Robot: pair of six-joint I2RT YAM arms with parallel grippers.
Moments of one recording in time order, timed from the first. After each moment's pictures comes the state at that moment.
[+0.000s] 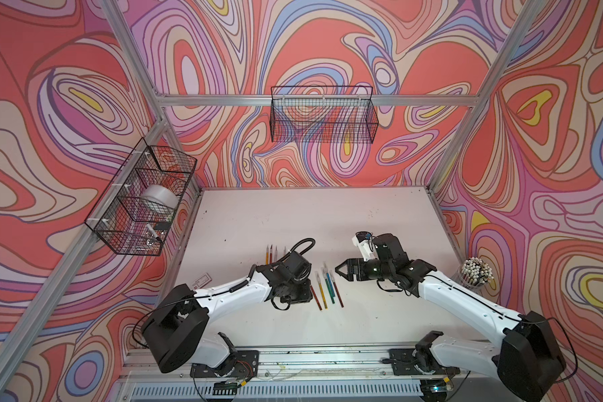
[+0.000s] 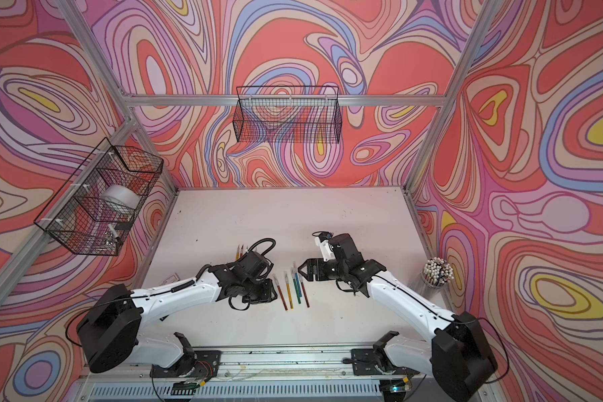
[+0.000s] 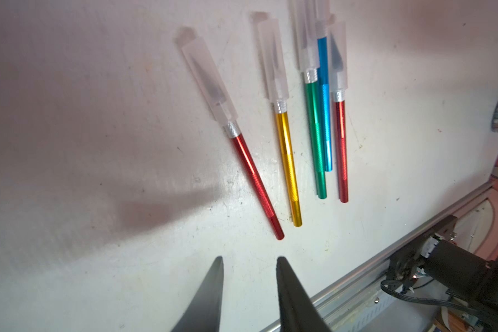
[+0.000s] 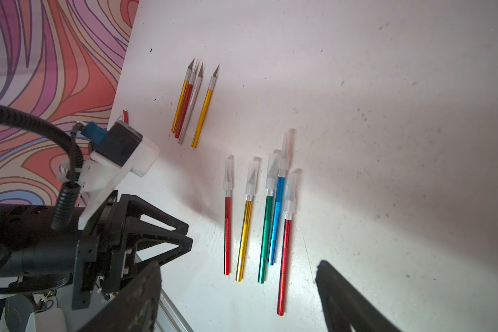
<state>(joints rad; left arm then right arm) -0.83 1.45 0.81 -0.51 0.20 -0.87 0.53 1.19 0.74 -0.33 -0.39 0.46</state>
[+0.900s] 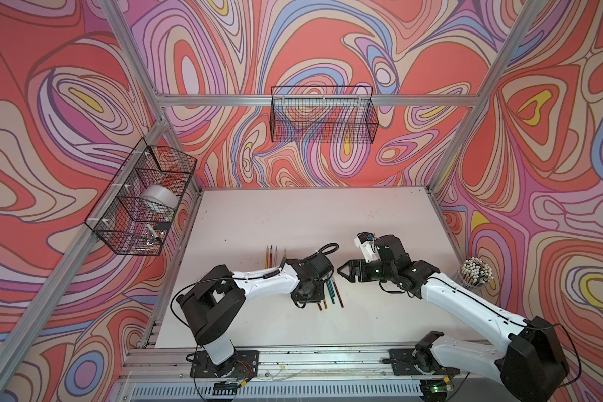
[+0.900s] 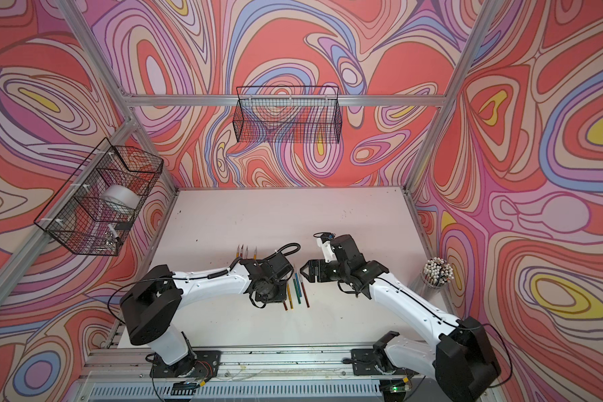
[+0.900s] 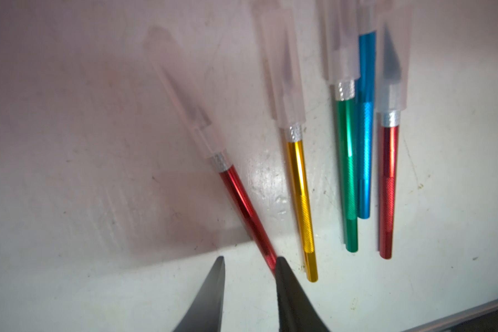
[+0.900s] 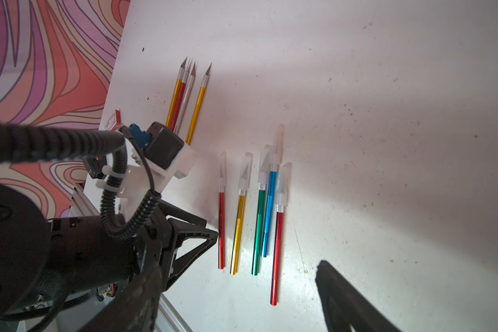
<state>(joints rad) -0.93 1.71 1.03 -0.64 0.04 -0.94 0.53 1.16 0.74 -0.38 -0.36 0.45</state>
